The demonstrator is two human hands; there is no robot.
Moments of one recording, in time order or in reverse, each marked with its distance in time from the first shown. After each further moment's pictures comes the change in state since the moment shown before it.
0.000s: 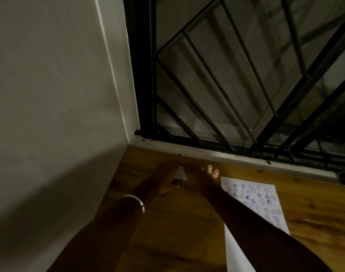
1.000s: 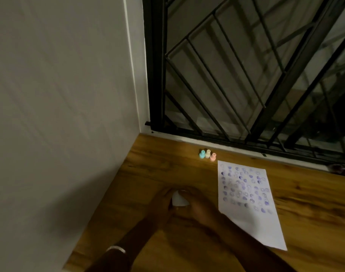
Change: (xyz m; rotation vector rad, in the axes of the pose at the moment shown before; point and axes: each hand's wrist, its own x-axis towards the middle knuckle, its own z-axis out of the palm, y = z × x) left_hand -0.175 0.080 0.091 -0.367 0.270 -0.142; right_hand -0.170 -0.035 0.063 0.276 -0.071 -0.124
